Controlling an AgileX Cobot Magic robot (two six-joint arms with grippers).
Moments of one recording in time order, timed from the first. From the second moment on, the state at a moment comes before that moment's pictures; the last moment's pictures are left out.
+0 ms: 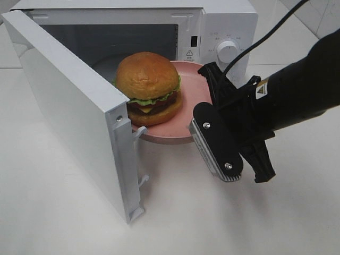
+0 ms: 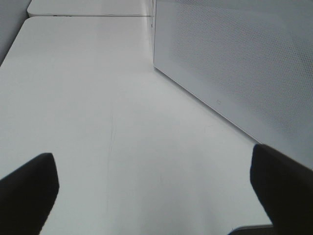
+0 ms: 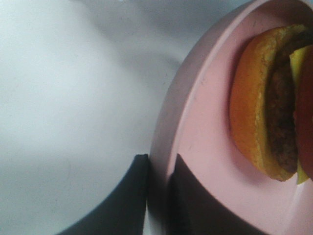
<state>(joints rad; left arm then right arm) -0.04 -0.01 -0.51 -0.05 1.08 -0.01 0.63 1.46 -0.74 0.29 0.20 -1.73</state>
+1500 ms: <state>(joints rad) -0.04 -0.01 -0.51 -0.05 1.08 -0.01 0.63 0.87 -0.41 -0.08 0.42 -1.17</state>
